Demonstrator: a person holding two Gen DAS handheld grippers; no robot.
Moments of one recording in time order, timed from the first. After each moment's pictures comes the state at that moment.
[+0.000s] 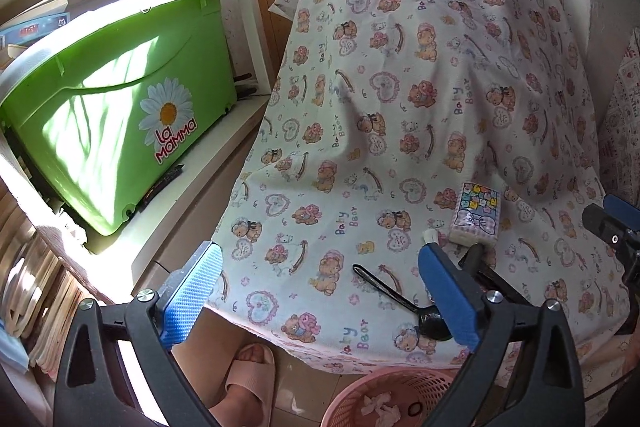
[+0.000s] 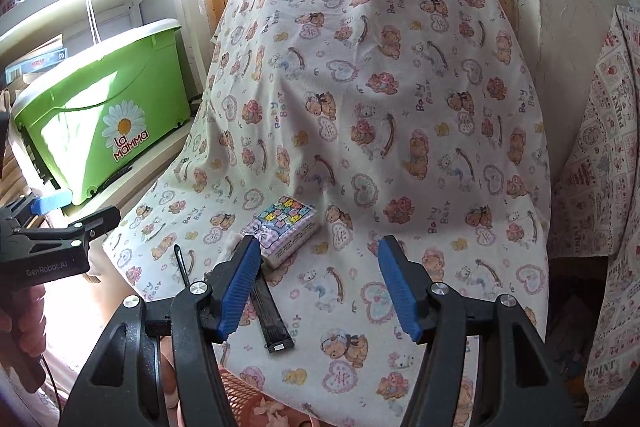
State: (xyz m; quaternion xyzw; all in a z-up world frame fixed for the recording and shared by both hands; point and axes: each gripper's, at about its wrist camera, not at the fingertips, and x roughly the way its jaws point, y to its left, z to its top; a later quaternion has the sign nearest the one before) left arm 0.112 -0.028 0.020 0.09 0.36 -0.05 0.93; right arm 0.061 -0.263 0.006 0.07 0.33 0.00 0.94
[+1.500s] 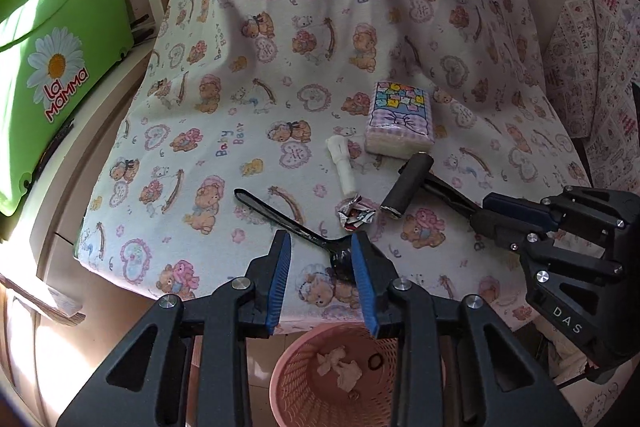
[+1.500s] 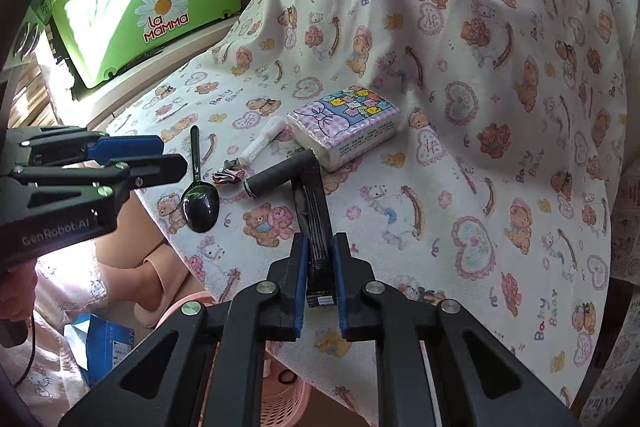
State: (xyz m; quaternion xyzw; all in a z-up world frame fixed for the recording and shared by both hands) left arm 0.108 -0.078 -0.054 0.10 0.45 -0.19 0.87; right arm 0.075 -0.209 -0.067 -0.03 0.44 0.09 0.89
